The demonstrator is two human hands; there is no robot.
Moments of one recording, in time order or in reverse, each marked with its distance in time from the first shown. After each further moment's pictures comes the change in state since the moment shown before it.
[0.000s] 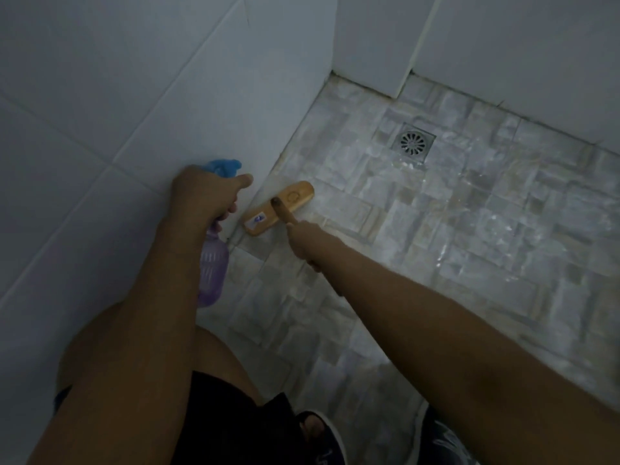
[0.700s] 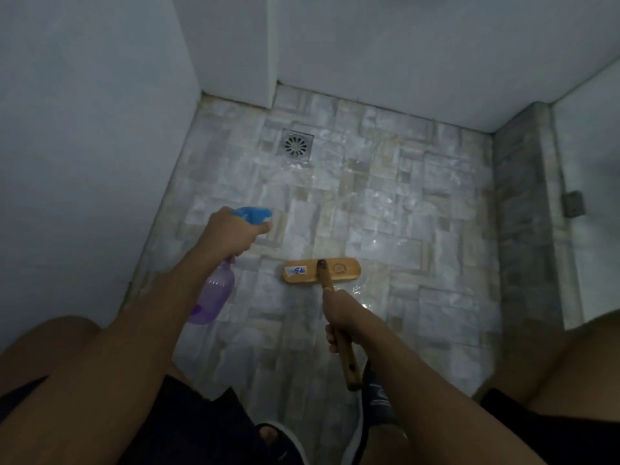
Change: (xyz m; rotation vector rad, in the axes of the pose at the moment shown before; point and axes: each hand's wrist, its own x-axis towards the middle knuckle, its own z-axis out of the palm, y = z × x) left_hand -0.041 0.035 0.168 0.219 -0.322 0.253; right_hand -0.144 0.190 -0.030 0.794 0.046 0.566
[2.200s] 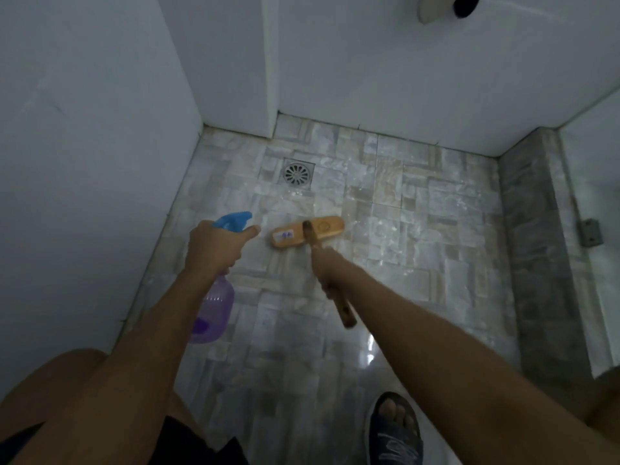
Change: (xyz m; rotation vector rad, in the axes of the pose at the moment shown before) left_hand 0.022 0.025 -0.015 -0.138 0.222 -0.029; right_hand 0.054 -0.140 -0.023 -0.309 0.138 -0.267
